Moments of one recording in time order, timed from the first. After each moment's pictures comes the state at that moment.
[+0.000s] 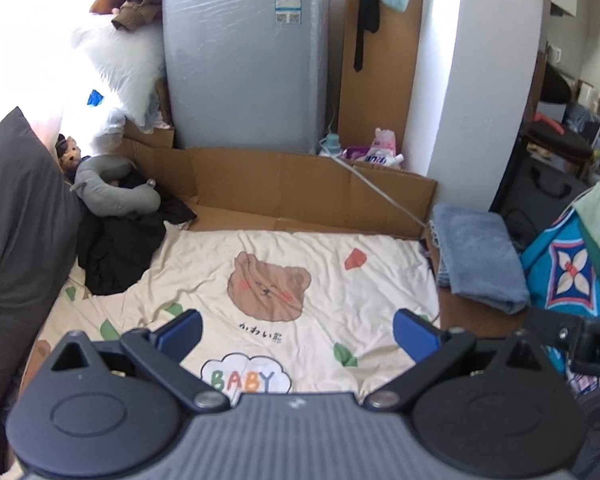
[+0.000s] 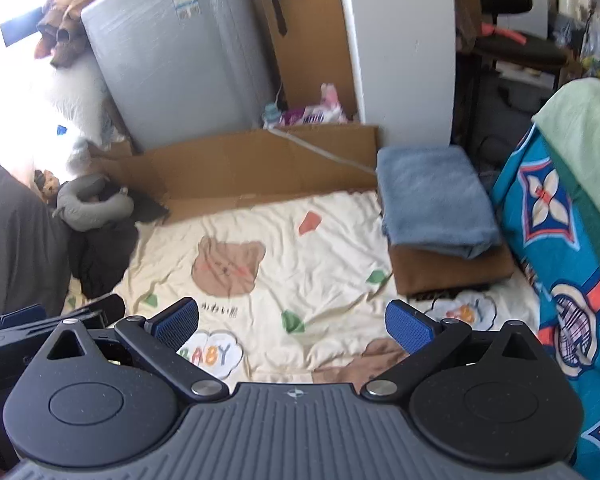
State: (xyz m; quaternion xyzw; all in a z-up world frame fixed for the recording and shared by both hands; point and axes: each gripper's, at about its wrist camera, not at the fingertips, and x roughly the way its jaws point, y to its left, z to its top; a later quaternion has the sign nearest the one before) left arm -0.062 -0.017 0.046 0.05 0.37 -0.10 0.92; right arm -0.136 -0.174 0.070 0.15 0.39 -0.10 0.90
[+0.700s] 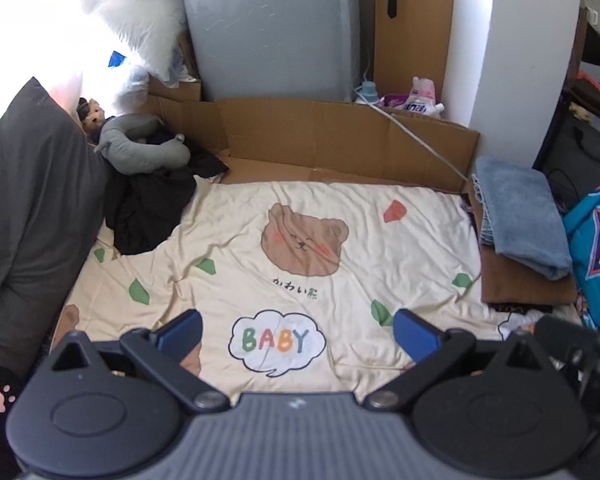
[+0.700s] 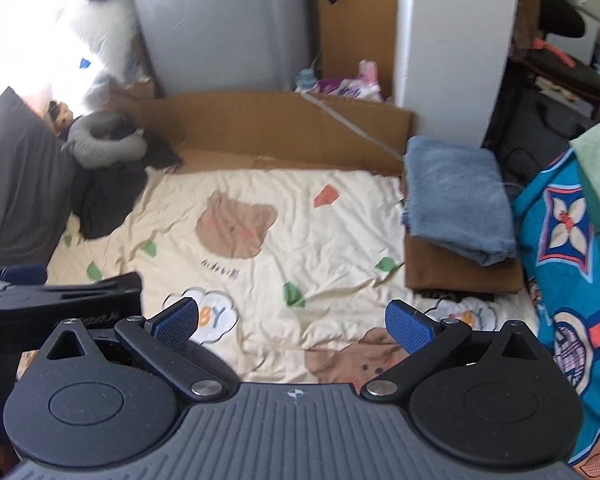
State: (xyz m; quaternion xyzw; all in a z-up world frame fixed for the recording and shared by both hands) left arm -0.046 -0.016 0.026 0.08 0.44 -0.05 0.89; right arm -0.111 -0.148 0.055 0.08 0.44 -0.04 0.89
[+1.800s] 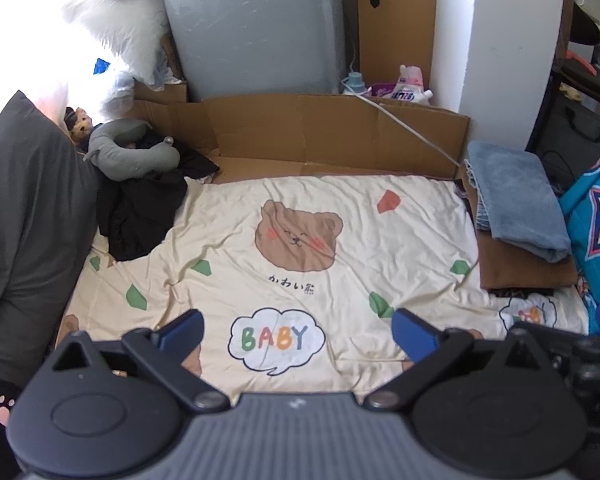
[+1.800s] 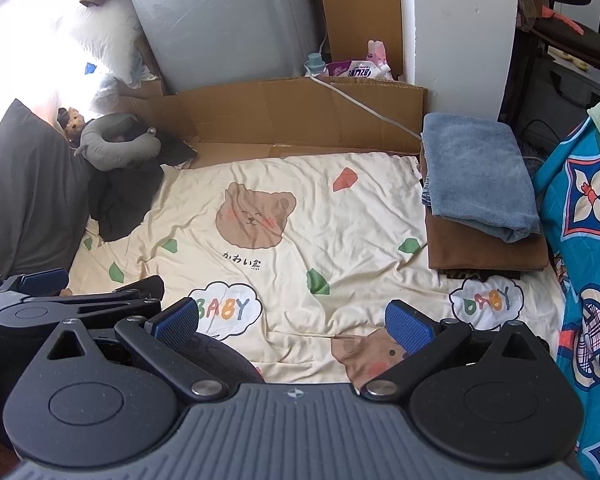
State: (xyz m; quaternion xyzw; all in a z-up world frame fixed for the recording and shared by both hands) left arm -0.044 -0.021 0.023 0.11 0.44 -0.07 0.89; right arm -0.109 -0.158 0.050 0.13 0.44 -0.03 0.89
